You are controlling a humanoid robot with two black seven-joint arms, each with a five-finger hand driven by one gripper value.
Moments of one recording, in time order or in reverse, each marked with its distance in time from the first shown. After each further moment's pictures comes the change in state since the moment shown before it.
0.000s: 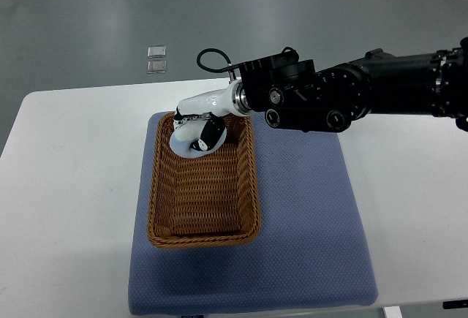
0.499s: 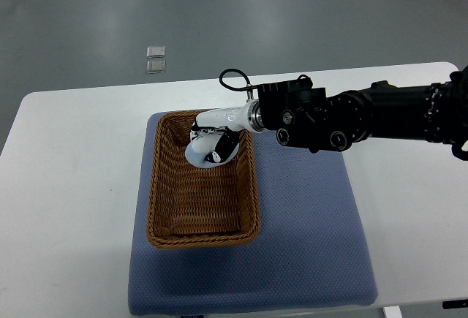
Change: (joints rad) left arm -0.002 0.000 0.000 -0.012 0.000 0.000 0.000; right arm -0.130 0.001 0.005 -0.070 -0.001 -0.046 0.022
